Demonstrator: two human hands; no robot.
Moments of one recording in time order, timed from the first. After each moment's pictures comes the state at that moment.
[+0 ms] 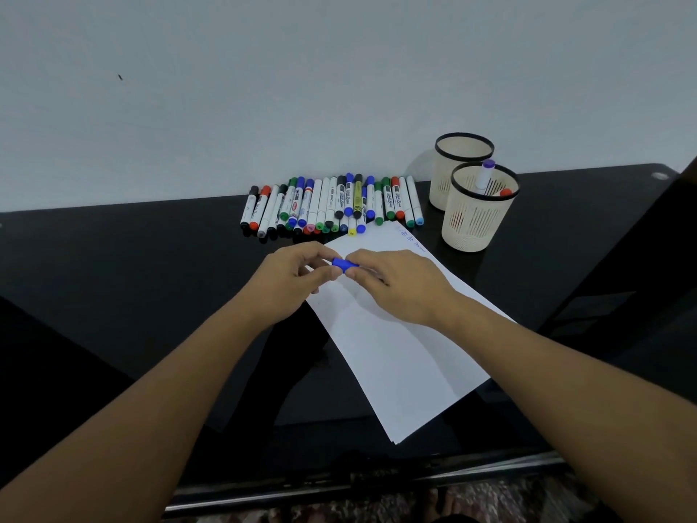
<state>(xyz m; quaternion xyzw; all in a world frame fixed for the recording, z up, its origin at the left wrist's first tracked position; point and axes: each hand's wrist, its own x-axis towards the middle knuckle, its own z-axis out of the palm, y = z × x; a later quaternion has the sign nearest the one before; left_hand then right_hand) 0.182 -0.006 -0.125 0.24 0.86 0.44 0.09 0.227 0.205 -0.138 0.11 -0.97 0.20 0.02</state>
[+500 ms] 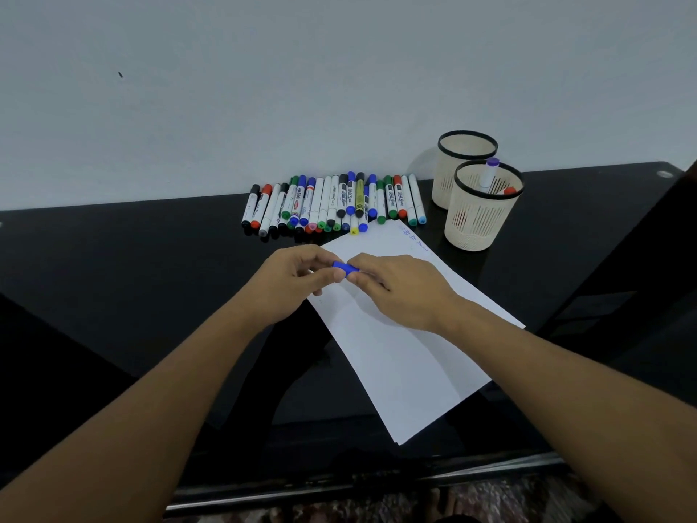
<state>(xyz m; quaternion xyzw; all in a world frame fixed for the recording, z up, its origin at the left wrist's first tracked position) 0.182 -0.010 -0.126 0.23 0.84 0.47 0.12 0.230 0.201 -0.140 0.13 -0.98 0.17 0.00</state>
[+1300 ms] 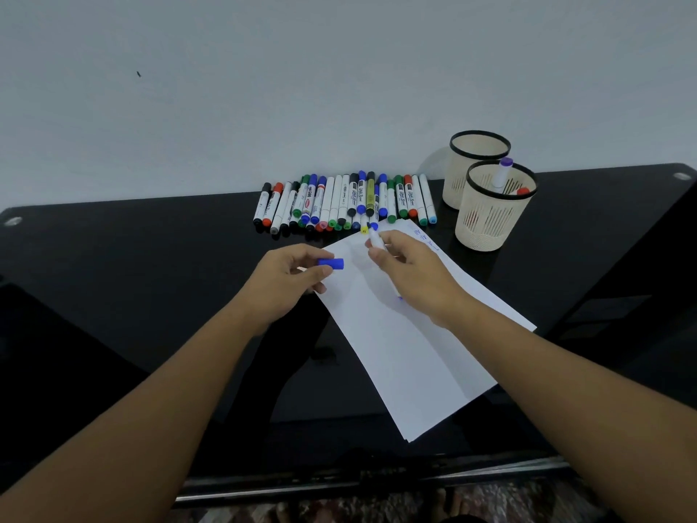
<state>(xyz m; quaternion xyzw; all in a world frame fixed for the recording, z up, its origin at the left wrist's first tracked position) 0.182 -0.025 -0.133 0.12 0.83 0.54 0.11 0.223 0.196 -0.141 -0.04 -0.86 0.51 0.02</state>
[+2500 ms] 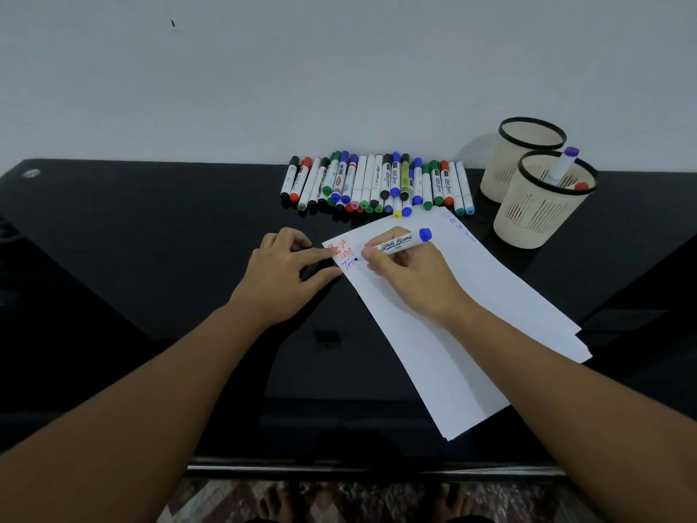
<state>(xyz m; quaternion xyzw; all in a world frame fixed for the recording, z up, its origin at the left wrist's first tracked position) 0.160 -0.076 -0.198 0.22 0.95 0.19 -0.10 0.215 0.154 -0.163 0.01 -0.84 0.54 0.05</state>
